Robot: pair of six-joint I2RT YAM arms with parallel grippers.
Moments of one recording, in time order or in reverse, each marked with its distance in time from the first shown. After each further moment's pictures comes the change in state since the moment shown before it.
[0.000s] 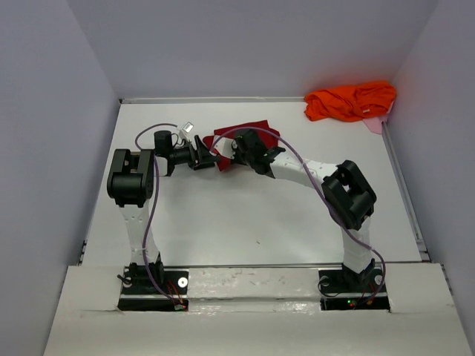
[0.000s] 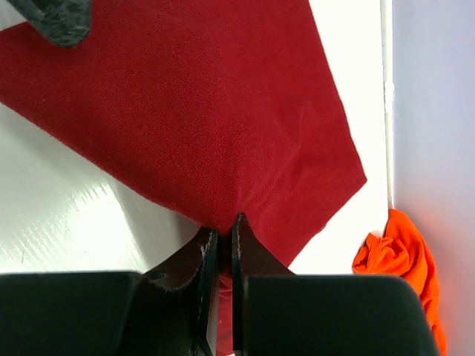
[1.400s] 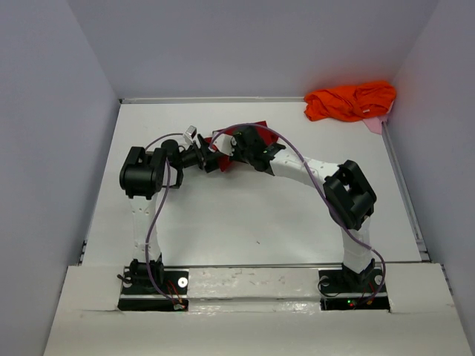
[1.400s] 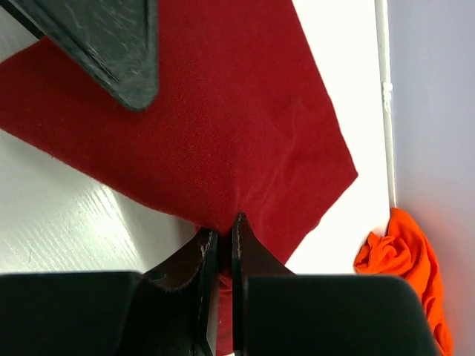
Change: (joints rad) left arm -0.058 0.164 -0.065 0.671 -0.030 -0.684; right arm 0.000 0.000 0.048 -0.051 -0.006 0.031
